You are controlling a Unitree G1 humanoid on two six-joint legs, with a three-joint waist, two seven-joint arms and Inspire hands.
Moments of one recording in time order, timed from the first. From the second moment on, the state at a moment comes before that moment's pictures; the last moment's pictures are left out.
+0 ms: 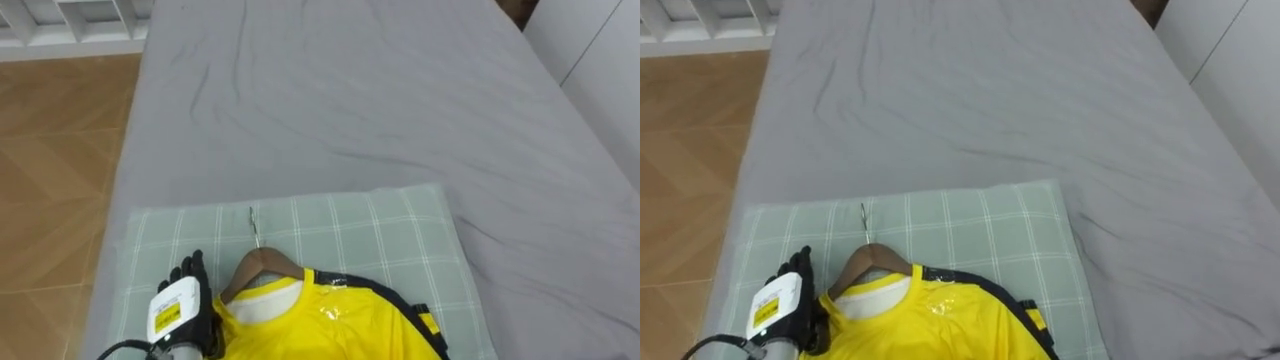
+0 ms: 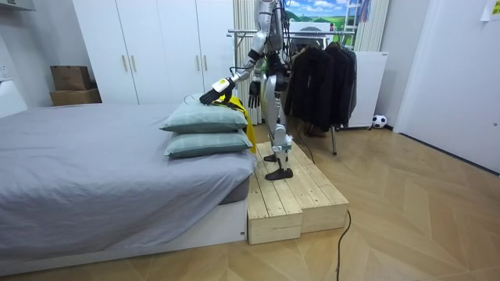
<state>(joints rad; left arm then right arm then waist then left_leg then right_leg) -0.30 0.14 -0.13 1.13 0.75 -0.01 0.58 -0.19 -0.21 0.28 1.40 0.35 0.02 0.17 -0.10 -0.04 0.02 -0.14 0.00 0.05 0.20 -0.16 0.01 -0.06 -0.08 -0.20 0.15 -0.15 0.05</state>
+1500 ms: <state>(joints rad) -0.20 0.15 -0.13 1.12 0.76 0.02 0.53 -0.12 -0.22 0.25 1.40 0.34 0.04 0.18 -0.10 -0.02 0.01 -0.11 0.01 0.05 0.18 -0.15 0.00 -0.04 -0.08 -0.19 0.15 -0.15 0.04</state>
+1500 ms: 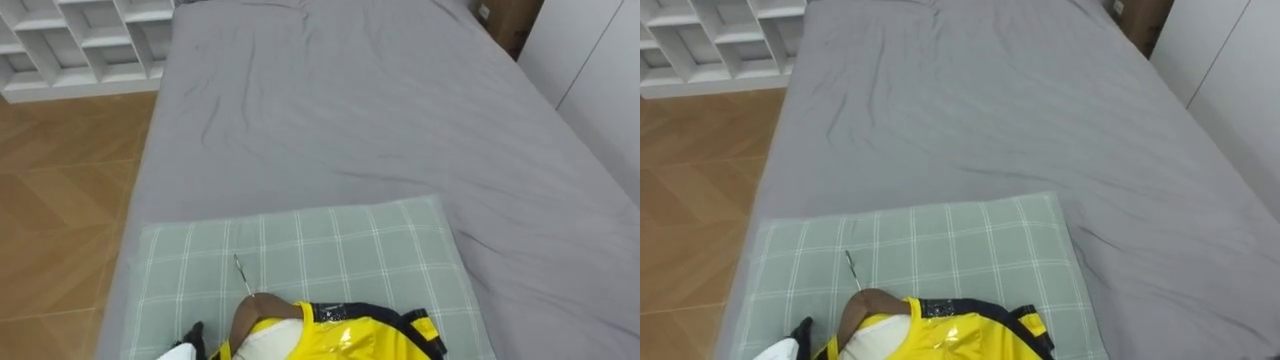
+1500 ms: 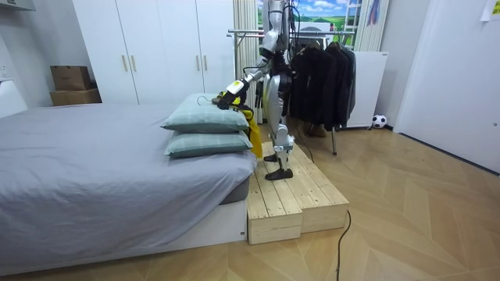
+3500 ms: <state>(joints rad) -0.22 0.15 -0.12 0.97 0.64 -0.02 0.55 -0.10 -0.22 0.21 1.38 0.31 0.02 0.16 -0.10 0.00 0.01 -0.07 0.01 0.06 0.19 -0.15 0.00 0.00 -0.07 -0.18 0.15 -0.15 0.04</state>
